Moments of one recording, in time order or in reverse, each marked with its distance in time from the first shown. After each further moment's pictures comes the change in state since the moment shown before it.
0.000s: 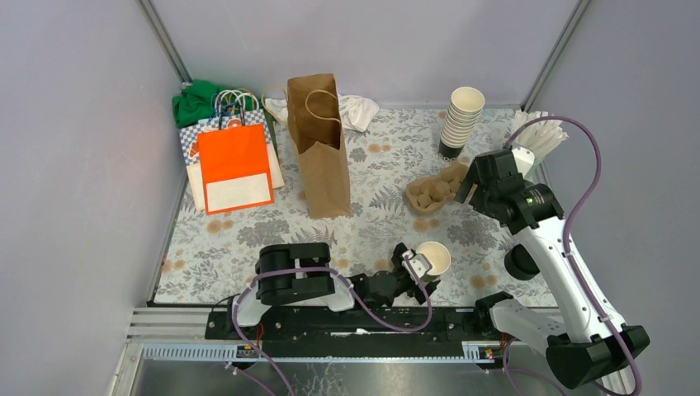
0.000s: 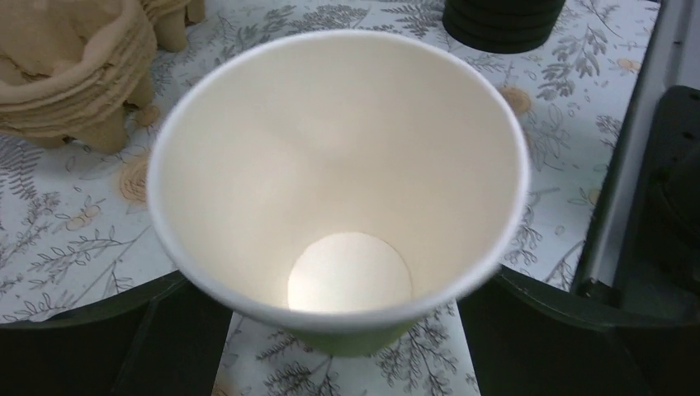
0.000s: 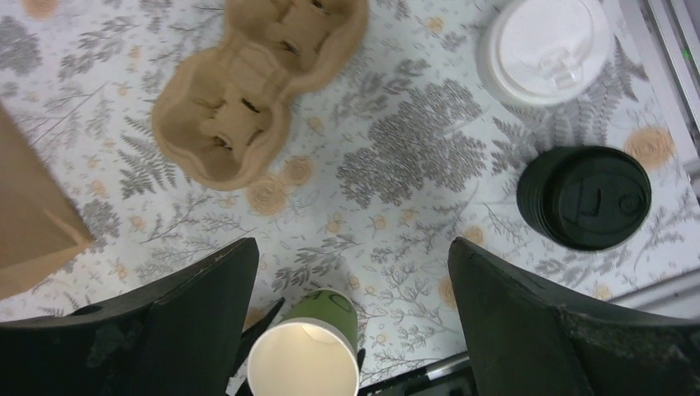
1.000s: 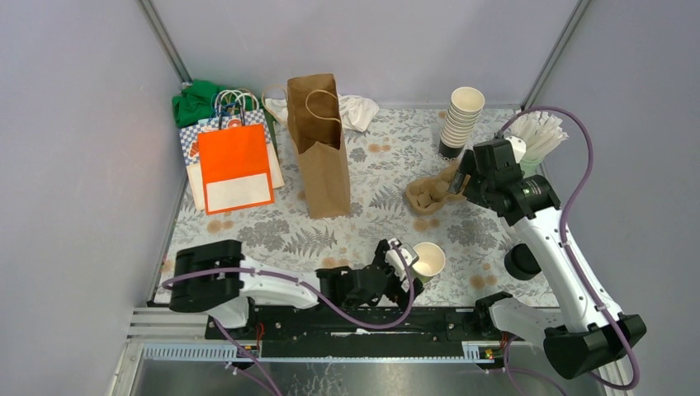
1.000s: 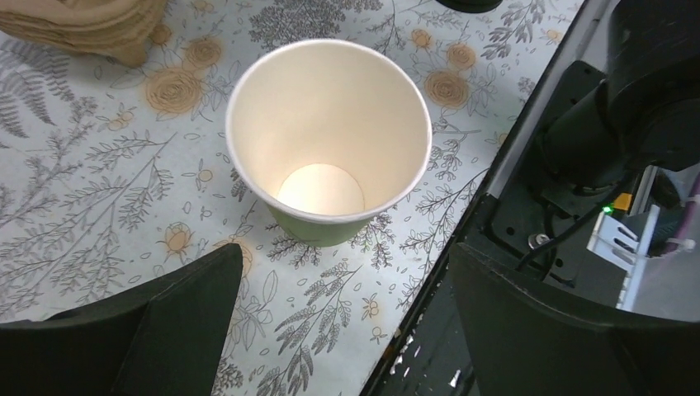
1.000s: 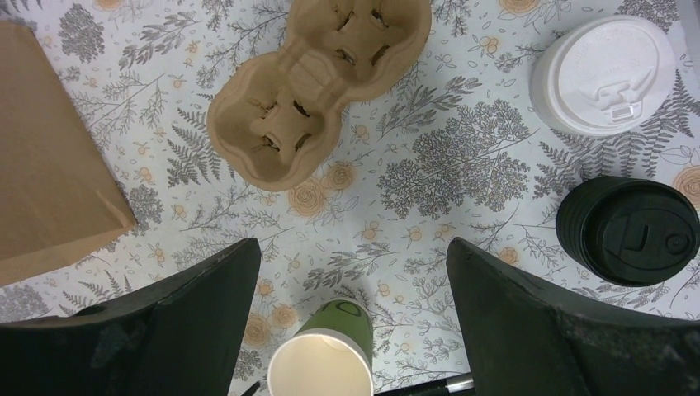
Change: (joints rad) left arm -0.035 -0.568 -0.050 -0.759 0.026 -0.248; right arm 0.002 0.069 0.040 0.039 -0.076 -0.024
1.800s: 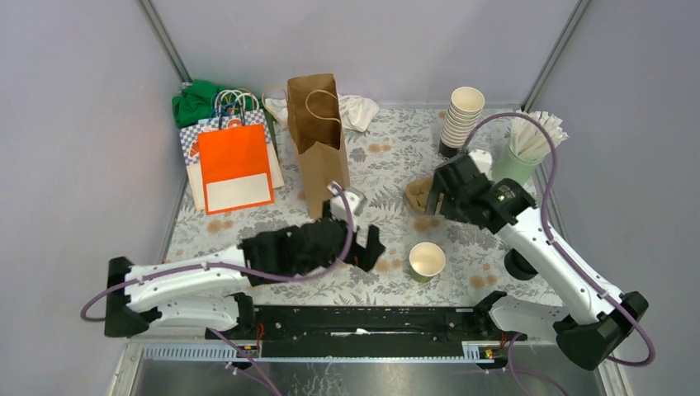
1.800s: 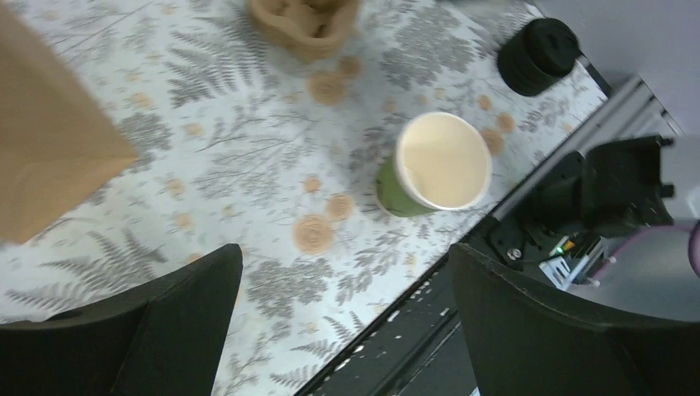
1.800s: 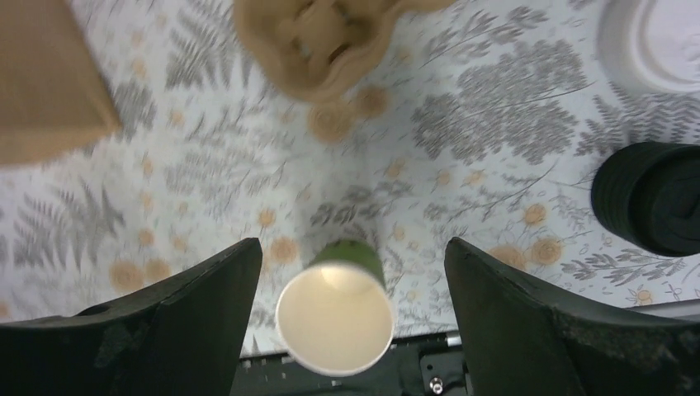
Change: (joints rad) left arm 0.255 -0.470 0.283 -0.878 0.033 -0.220; right arm 0.347 0.024 -0.012 -0.120 0.080 0.127
